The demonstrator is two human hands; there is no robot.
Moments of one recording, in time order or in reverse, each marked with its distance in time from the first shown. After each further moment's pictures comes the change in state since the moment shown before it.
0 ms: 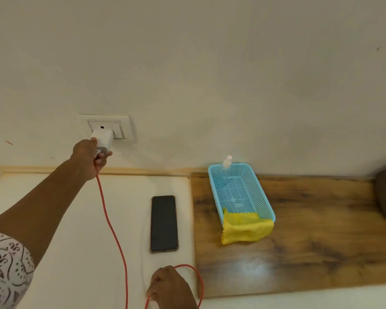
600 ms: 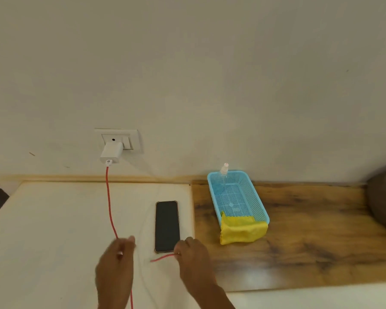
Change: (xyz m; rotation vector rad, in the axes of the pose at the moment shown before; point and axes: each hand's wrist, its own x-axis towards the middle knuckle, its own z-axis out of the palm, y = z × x) left_hand -0.176 -0.164 -0.060 0.544 0.113 0.389; right_hand -0.029 -0.012 -0.079 -0.072 0.479 0.055
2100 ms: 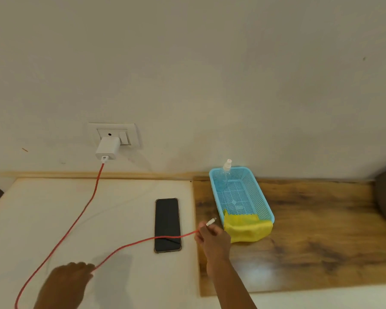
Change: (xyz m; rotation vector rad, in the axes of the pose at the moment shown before) left_hand 0.096 -0.113 -0.076 0.903 -0.039 1.000; right_hand 0.039 0.035 -0.007 1.277 0.433 0.939
